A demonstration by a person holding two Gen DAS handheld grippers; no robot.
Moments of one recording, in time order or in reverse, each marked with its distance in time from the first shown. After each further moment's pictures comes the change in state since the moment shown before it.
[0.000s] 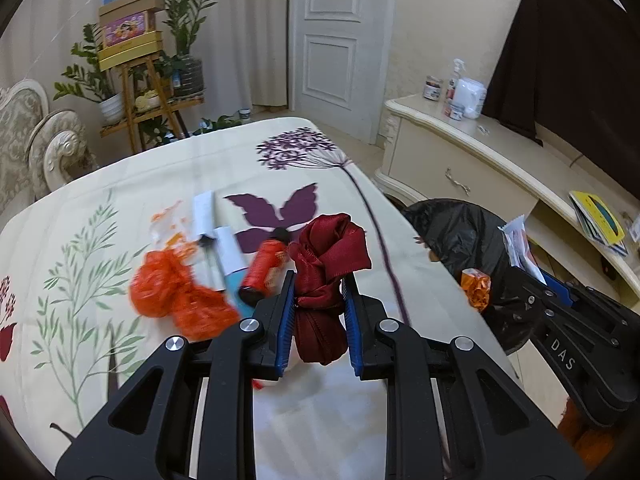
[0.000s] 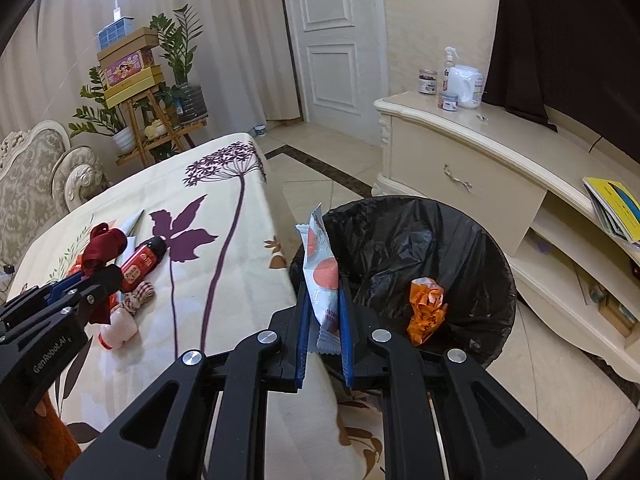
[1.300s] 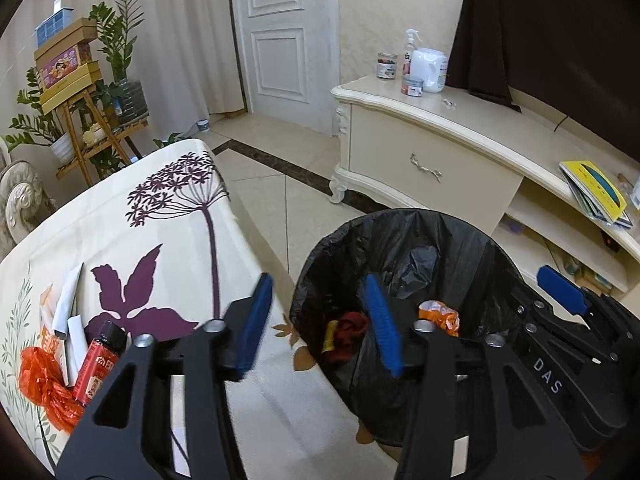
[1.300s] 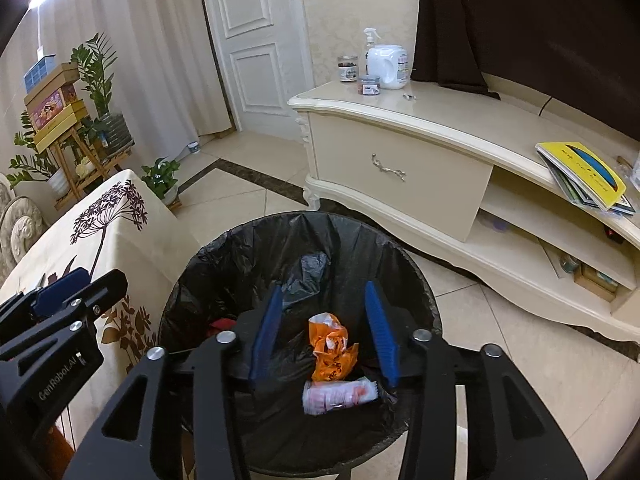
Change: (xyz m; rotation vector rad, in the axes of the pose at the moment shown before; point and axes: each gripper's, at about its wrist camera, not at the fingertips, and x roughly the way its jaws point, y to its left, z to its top) left arm 0.086 -0.113 0.043 0.135 0.019 -0.037; right arm 0.047 -0.103 0.023 0.158 -0.005 -0.160
